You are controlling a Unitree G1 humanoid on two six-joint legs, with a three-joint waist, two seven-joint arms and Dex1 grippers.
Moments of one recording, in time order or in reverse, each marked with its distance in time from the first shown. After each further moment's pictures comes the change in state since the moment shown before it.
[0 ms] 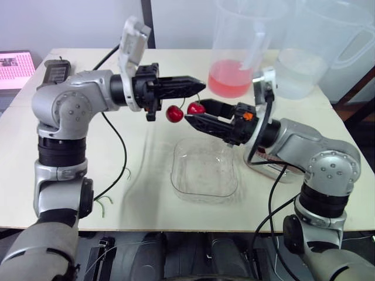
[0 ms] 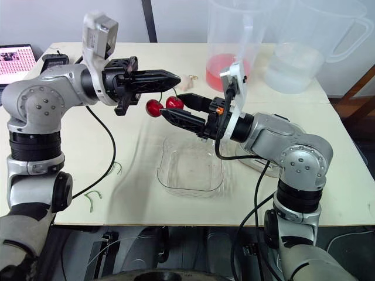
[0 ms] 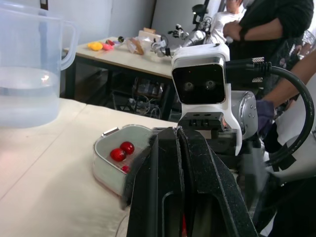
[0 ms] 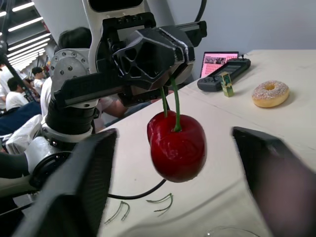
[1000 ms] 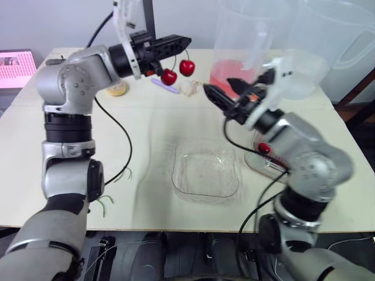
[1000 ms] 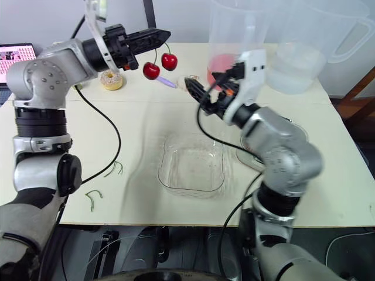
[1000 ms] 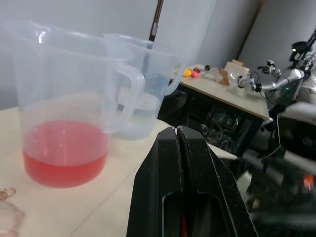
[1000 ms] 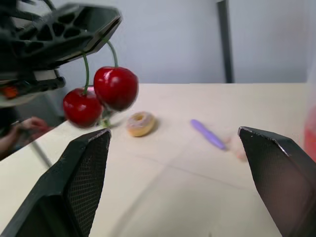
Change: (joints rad) left arm -0.154 -0.037 0.067 0.265 0.159 -0.096 0.182; right arm -0.026 0.083 -0.096 -0.118 -0.517 0.038 -0.034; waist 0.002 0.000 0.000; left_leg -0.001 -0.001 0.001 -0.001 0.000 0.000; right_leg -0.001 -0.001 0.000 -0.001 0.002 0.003
